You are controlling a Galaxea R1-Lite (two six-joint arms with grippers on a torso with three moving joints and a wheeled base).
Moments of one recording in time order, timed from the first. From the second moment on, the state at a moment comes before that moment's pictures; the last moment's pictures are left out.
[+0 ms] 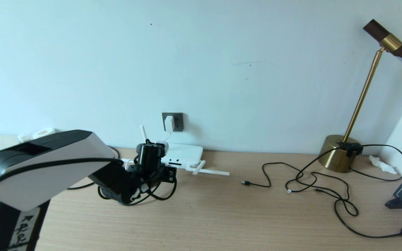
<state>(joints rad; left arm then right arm) -0.36 2.33 -1.09 -0.71 0.21 0.00 0.00 0.00 0.00 -0.04 0.00 0.00</state>
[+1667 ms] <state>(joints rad) -0.35 2.38 -1.11 -0.76 0.21 -0.02 0.00 0.00 0.00 -0.04 0.00 0.00</state>
